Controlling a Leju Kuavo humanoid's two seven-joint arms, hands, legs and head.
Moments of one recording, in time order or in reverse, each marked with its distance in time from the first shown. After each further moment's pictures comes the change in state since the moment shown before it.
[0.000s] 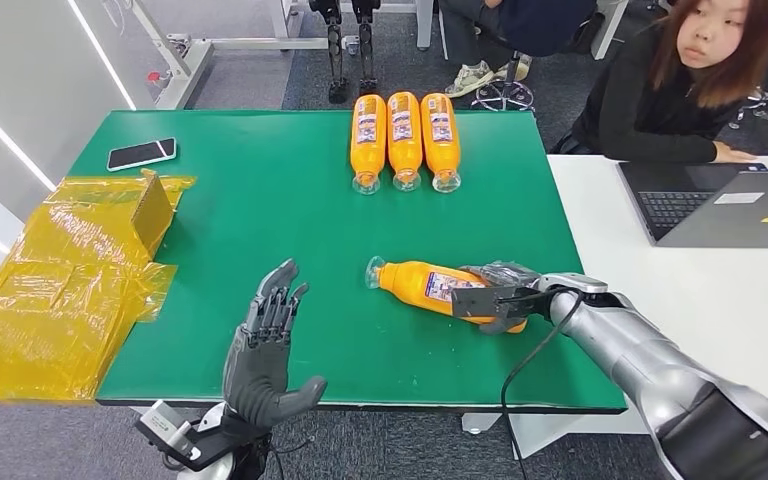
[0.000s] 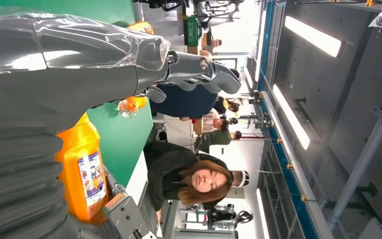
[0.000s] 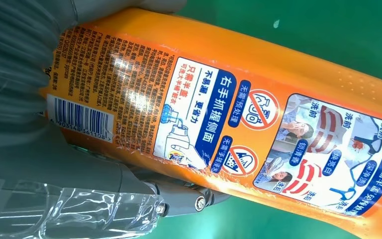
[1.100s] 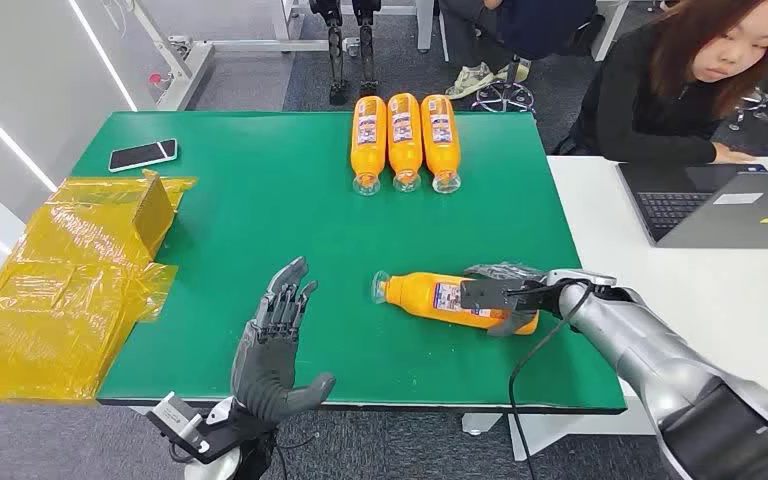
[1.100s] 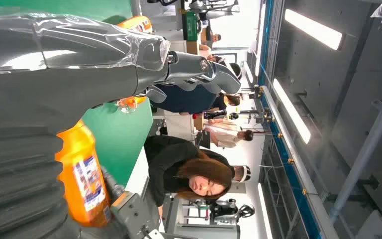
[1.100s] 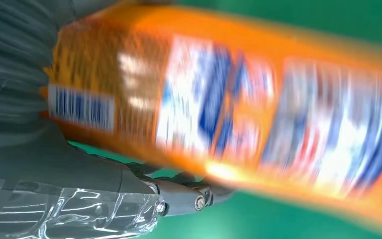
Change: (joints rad) left arm -0.030 -0.001 -0.017 0.035 -0.003 0.001 -0.003; right arm -0.009 0.000 -0.018 0.058 0.014 0.151 0.007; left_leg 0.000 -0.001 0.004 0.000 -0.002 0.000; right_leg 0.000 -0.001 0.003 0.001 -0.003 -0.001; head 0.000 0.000
